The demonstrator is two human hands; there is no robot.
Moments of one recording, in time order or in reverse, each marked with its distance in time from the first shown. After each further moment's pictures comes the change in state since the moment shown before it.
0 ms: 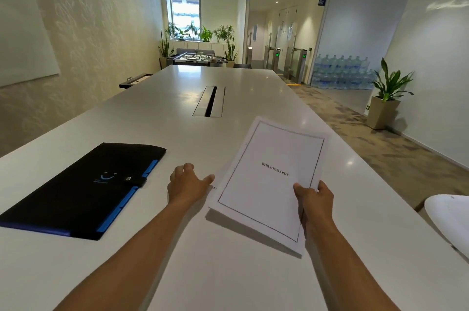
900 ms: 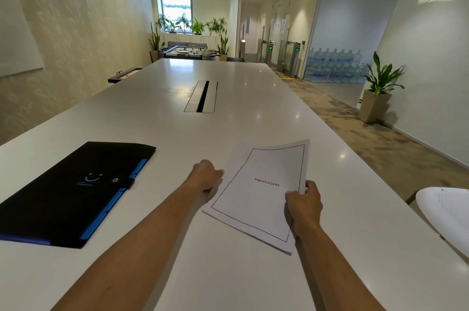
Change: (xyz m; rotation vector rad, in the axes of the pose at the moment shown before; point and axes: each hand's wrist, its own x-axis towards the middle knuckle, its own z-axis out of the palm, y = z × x) left_hand 0.030 0.051 0.024 -0.079 -0.320 -0.056; right_hand 0.013 0.019 0.009 -0.494 0.138 0.015
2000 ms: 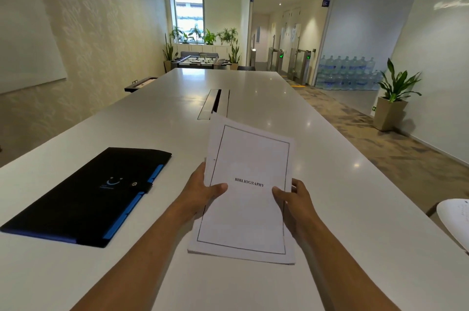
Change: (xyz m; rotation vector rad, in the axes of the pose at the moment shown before) left_hand -0.066 -0.039 -0.032 -0.674 -0.118 0.346; right_hand -0.011 -0.014 0.021 0.407 -0.469 0.048
